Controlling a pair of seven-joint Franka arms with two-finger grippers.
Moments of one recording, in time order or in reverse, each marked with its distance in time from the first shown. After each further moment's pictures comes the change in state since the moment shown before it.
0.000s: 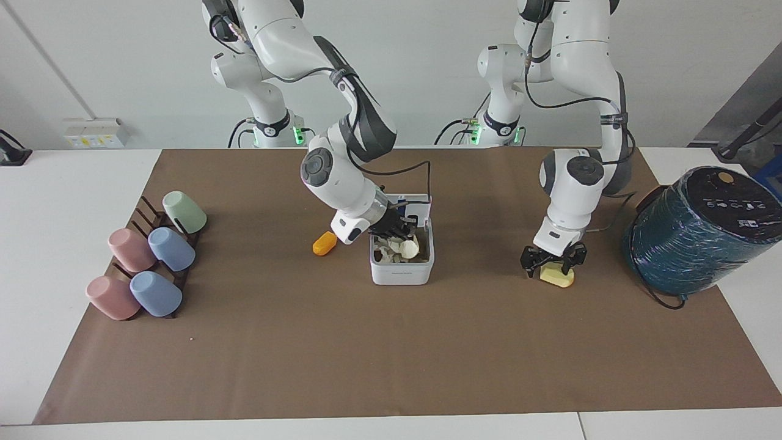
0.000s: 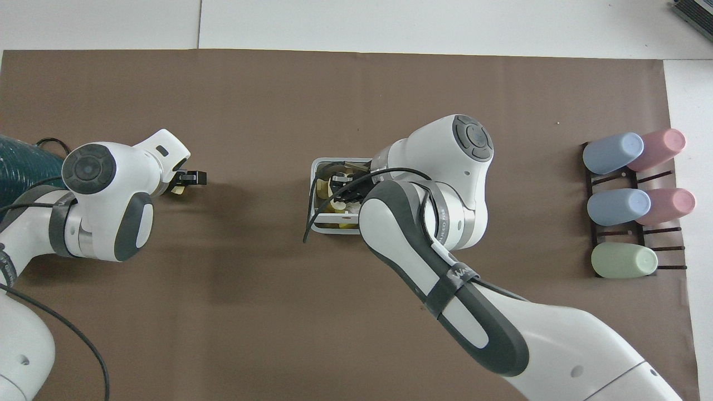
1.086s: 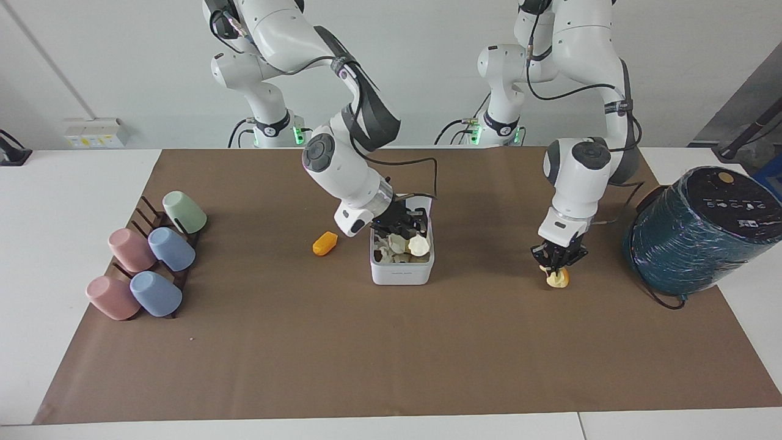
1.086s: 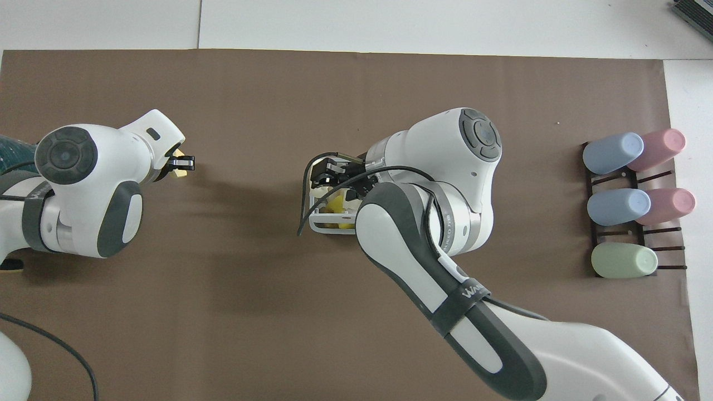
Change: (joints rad) left arm -0.030 -0.101 -0.024 0.093 0.005 -0.148 0.004; right arm 0.012 -0.054 0.003 0.032 0.000 -0.010 0.061
